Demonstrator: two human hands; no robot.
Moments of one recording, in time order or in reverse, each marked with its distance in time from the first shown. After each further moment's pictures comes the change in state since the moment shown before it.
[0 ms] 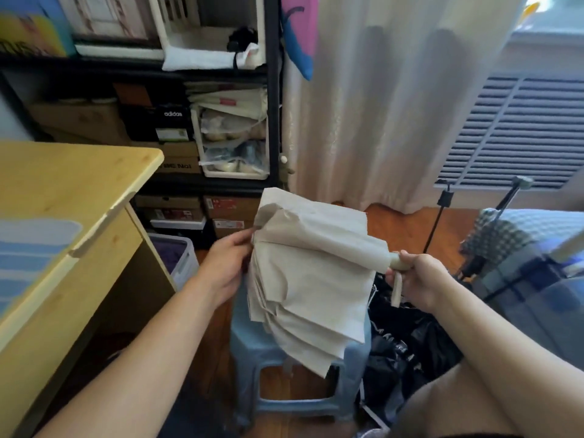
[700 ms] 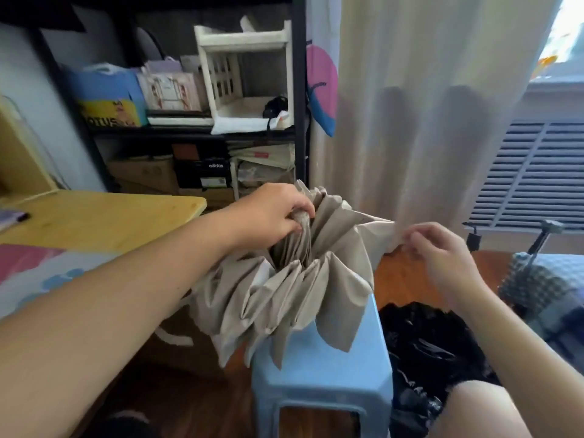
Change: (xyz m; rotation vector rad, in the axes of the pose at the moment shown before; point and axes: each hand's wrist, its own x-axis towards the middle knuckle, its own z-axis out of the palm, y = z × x) left_hand -0.050 0.174 0.046 1.474 -0.214 0.812; right_hand -0.082 -0.070 0.054 -0.526 -0.036 -0.886
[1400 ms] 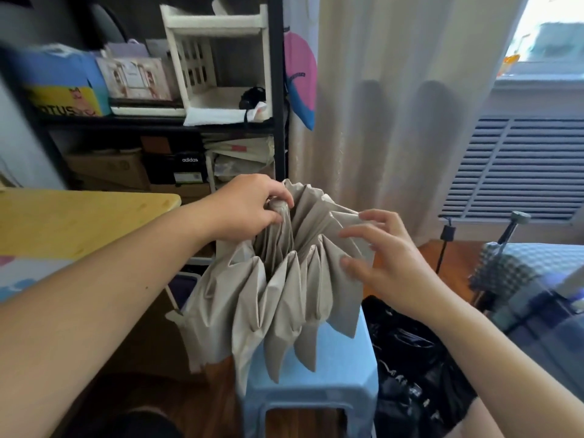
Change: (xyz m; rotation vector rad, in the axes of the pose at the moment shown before) left_hand 0.006 -0.009 -0.002 -0.074 0.026 -0.078; right_hand -0.045 -0.047 0.029 -0.417 -0.307 -0.318
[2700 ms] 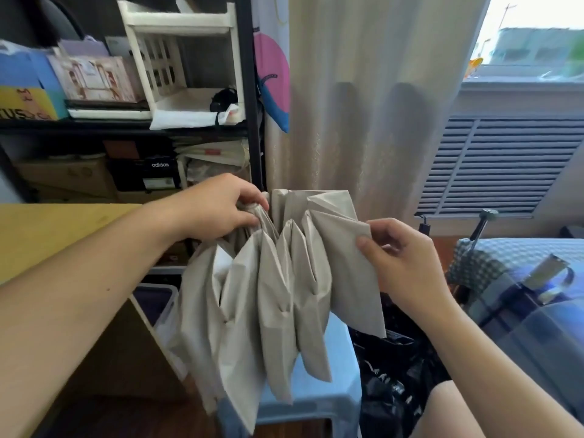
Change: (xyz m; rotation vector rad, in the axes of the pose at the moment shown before) left_hand 0.024 -0.004 -0.007 -0.075 -0.110 -0.059; right_hand 0.001 0.015 -0.015 0.287 0.373 0.154
